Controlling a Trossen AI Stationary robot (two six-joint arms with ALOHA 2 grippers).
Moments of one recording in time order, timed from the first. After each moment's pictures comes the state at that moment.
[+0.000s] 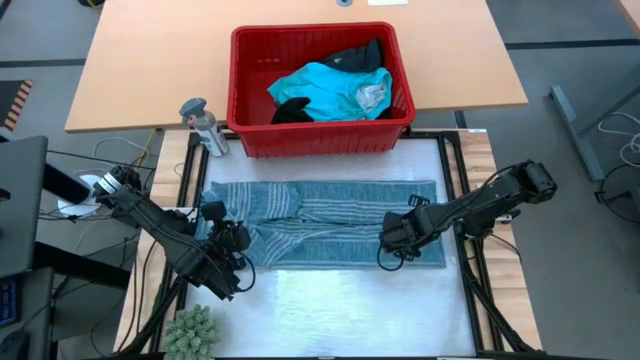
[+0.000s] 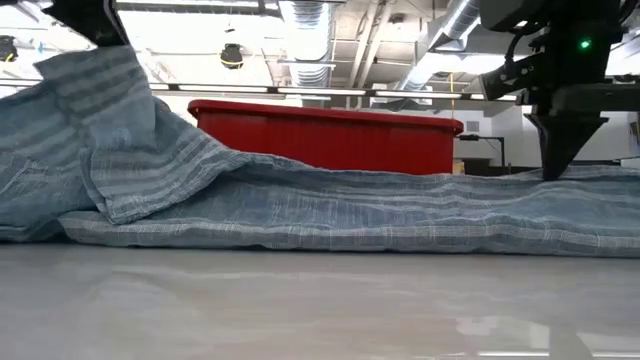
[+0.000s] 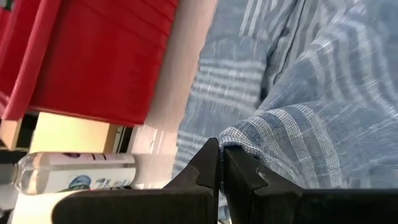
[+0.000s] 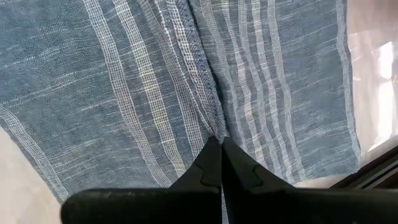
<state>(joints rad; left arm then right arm) -0.67 1.46 1.23 -1.57 -0.83 -0.96 0.30 1.45 0.97 -1.18 0.34 0.62</state>
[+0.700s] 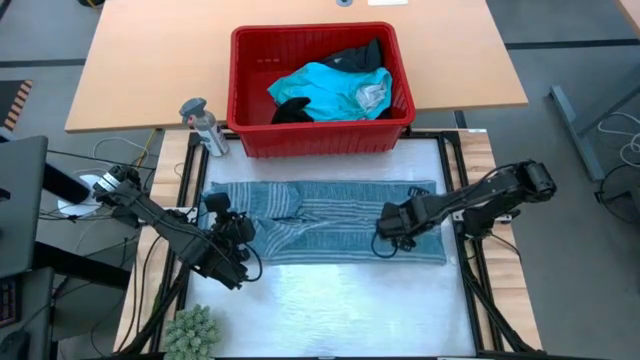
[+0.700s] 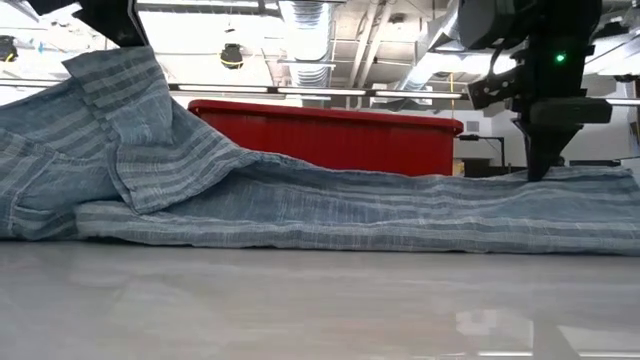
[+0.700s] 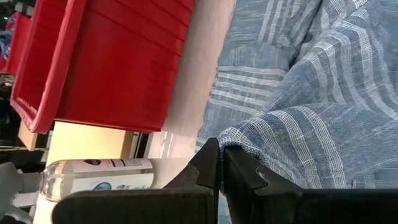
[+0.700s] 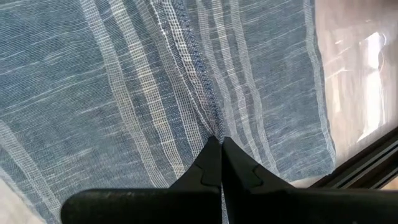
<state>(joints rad) -0.59 1.46 1.25 -1.57 -0.87 -0.85 0.19 1.45 0.97 -1.19 0.38 0.55</state>
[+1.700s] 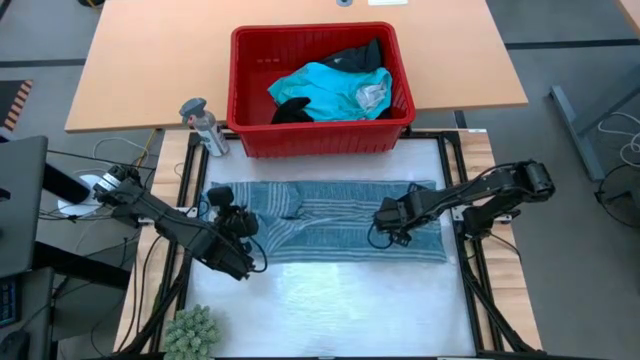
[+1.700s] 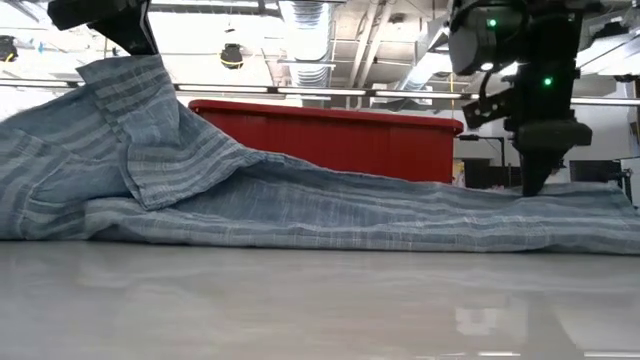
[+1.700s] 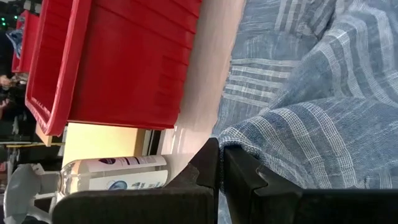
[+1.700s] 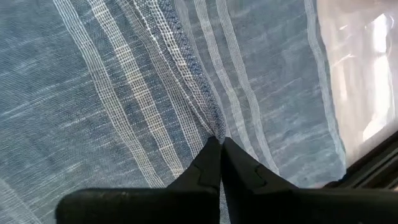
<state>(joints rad) -0.51 1.46 1.25 -1.57 -0.87 -0.77 0.11 1.46 0.91 -1.11 0.37 0.53</state>
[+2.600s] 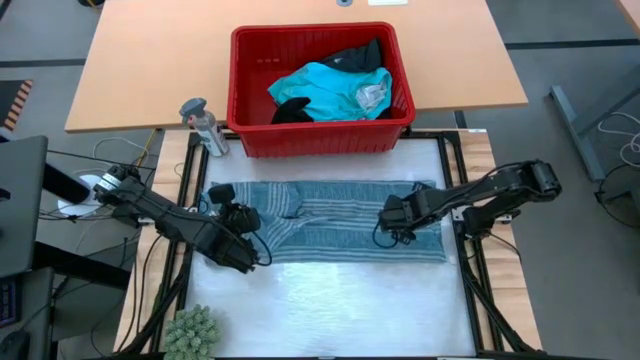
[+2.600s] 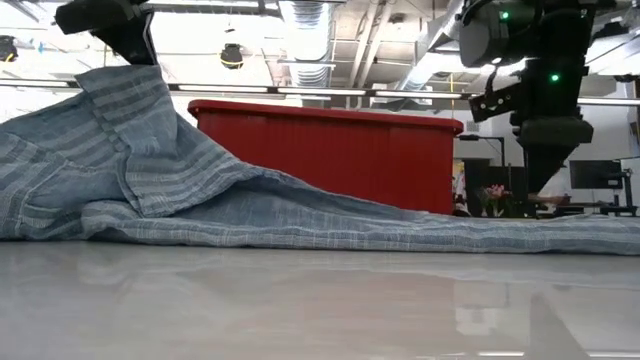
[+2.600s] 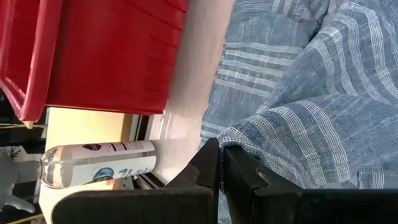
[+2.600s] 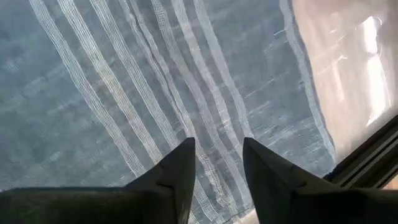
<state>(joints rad) -0.45 1.46 1.25 -1.54 -0.79 -0.74 0.12 1.40 0.88 -1.11 0.41 0.58</state>
